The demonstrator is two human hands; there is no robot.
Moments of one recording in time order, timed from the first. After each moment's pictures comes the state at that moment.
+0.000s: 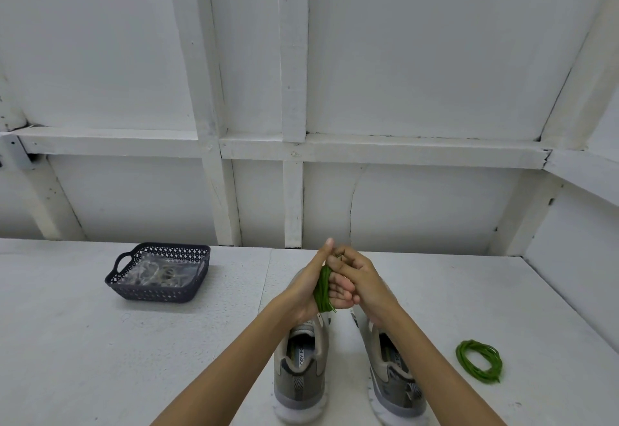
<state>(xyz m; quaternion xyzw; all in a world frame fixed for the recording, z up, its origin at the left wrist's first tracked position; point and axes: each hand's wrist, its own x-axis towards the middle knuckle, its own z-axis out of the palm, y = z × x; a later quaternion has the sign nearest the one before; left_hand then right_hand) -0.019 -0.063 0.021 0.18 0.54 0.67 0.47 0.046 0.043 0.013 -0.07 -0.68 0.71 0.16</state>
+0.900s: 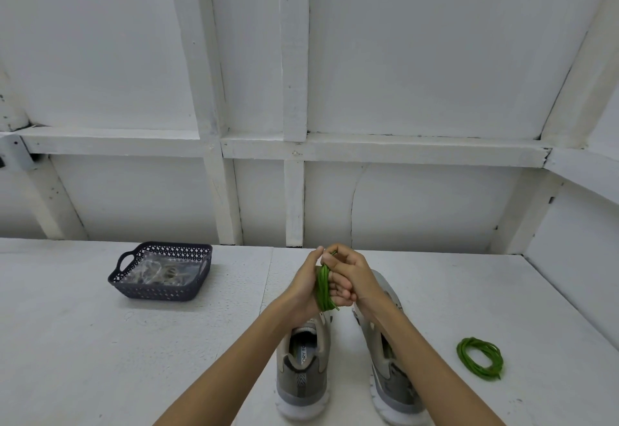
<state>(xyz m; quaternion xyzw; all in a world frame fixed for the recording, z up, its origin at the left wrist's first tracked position) -0.021 -0.065 0.013 0.15 0.51 0.70 0.48 0.032 0.031 0.009 -0.12 -0.65 0.73 0.16</state>
